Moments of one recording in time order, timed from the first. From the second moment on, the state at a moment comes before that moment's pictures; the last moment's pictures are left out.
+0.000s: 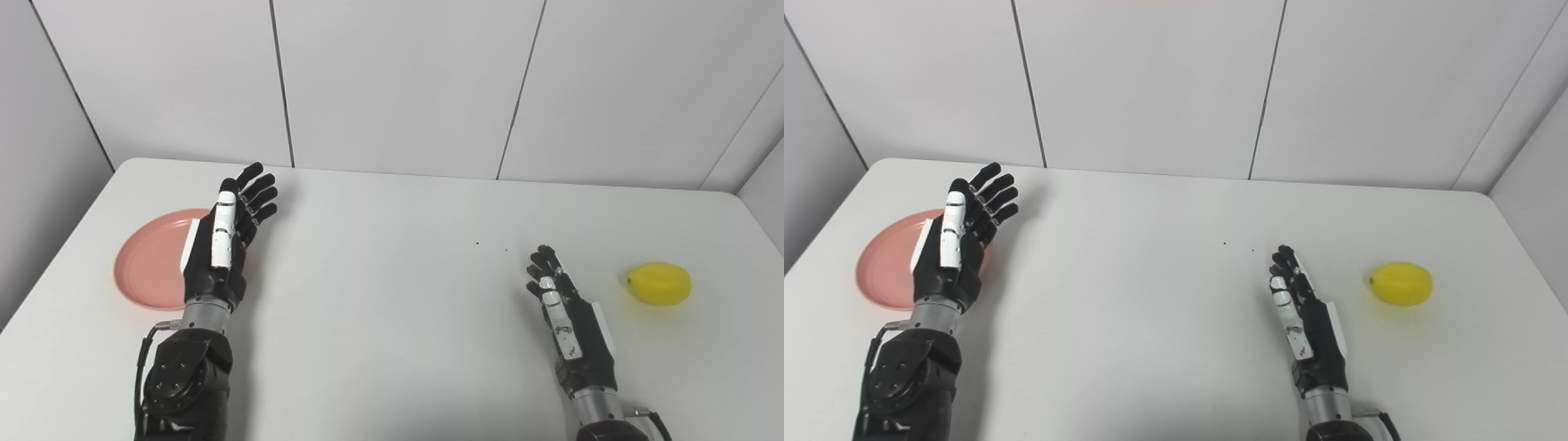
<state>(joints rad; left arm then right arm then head) -0.26 0.06 0.15 -0.18 -0.17 0.21 0.00 -0.04 -0.04 -0.01 -0.08 0.05 -0.01 0.03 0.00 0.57</state>
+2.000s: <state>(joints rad) -0.35 0.33 0.34 0.45 -0.04 -0.13 0.14 -0.05 -0.03 0.00 -0.07 0.06 -0.04 0.03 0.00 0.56</state>
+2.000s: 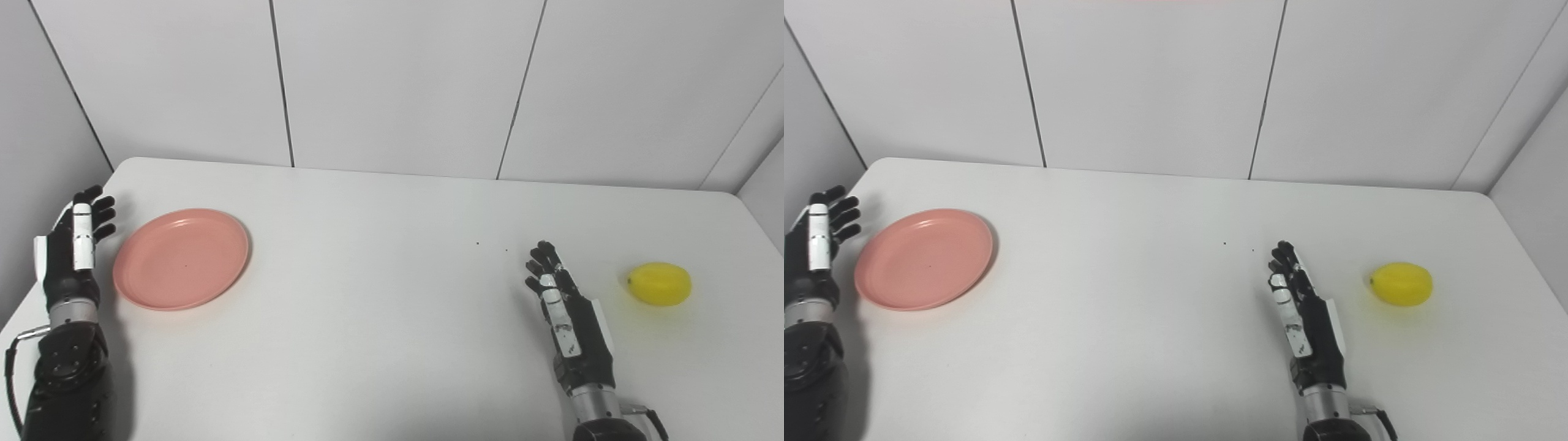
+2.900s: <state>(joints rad) -0.40 0.31 0.28 0.52 -0.06 -0.18 0.14 -0.05 -0.04 -0.01 -0.07 0.08 -0.04 0.03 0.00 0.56</state>
